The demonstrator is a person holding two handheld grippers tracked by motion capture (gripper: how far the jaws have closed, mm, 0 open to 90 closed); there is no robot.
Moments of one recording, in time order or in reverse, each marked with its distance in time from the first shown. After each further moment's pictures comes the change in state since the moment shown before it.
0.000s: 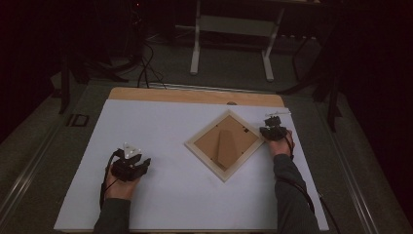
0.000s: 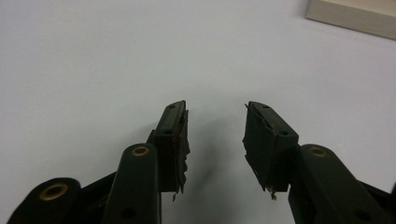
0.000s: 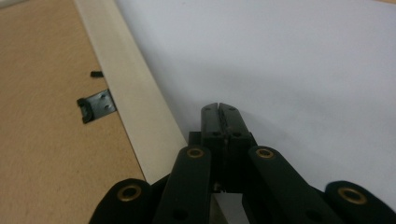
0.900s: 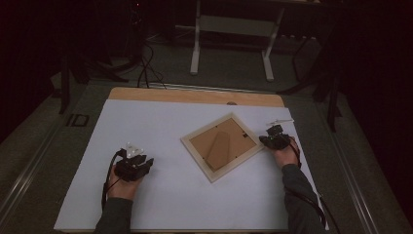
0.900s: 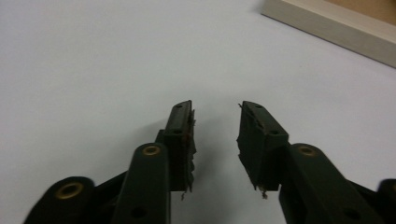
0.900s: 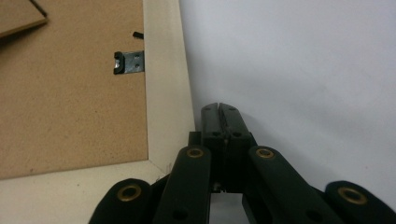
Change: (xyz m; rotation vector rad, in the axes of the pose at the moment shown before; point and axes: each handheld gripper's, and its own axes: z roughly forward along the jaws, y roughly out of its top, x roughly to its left) left arm -0.005 0.002 0.003 0.003 -0.052 -0.017; right arm 0.005 -0.024 -0.025 0.030 0.124 -0.114
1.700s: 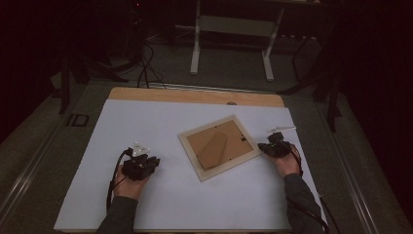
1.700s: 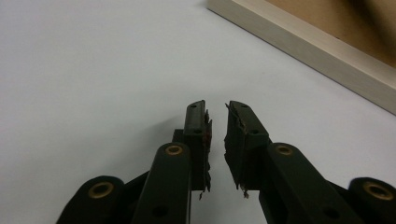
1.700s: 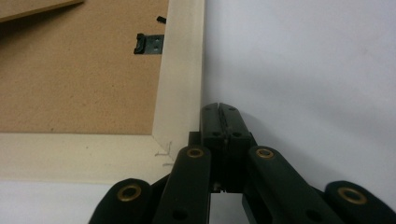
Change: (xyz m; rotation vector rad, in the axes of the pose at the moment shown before) left arm -0.014 0.006 0.010 0.011 -0.089 0.001; right arm 0.015 -0.020 -0.015 0.002 0.068 0.029
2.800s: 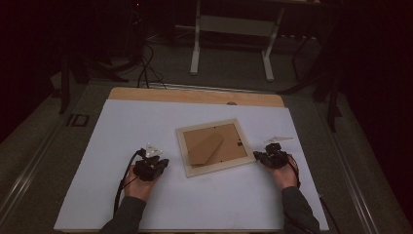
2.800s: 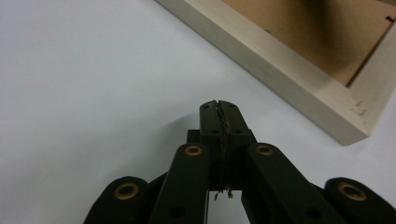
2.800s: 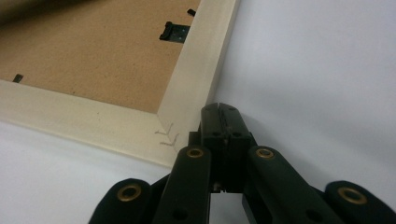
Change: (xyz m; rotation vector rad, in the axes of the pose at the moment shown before) left arm -0.025 0.006 0.019 0.020 -0.041 0.045; right arm 0.030 -0.024 -0.011 -0.045 0.053 -0.006
